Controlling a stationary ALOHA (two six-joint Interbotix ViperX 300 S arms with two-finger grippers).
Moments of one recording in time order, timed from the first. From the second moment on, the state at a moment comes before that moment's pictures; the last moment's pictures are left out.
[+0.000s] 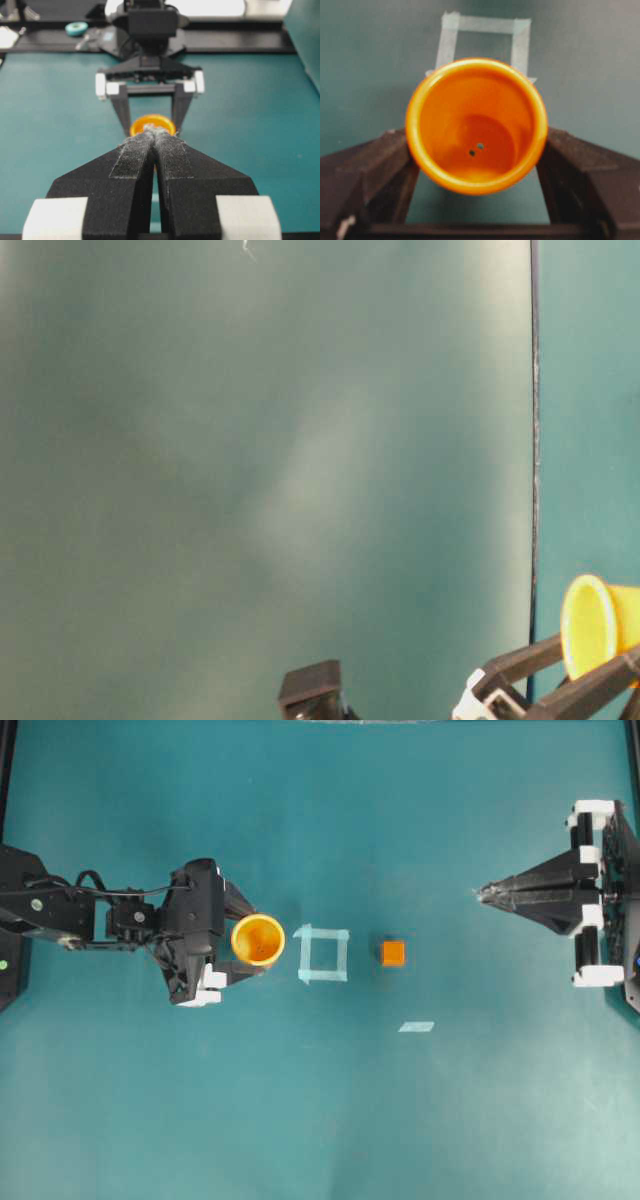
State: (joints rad) left arm 0.04 0.00 0.96 0.00 -0.44 0.01; right arm -0.05 -0.79 1.12 0.00 -0.31 0.00
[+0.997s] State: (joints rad) left arm -0.35 -0.01 0.98 0.00 -0.44 0.00; right arm -0.05 -0.79 1.11 0.00 -0.27 0.00
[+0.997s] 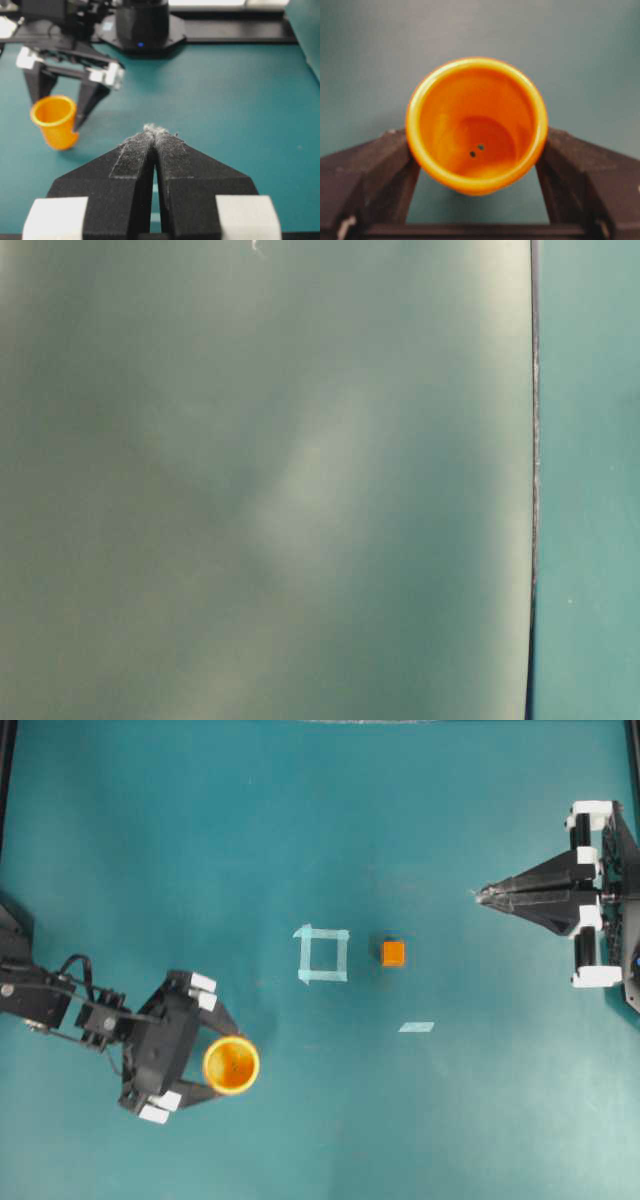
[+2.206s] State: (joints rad) left arm -0.60 0.02 0.92 0.00 -0.44 0.00; right arm -0.05 -0.80 1.10 0.00 -0.26 0.00
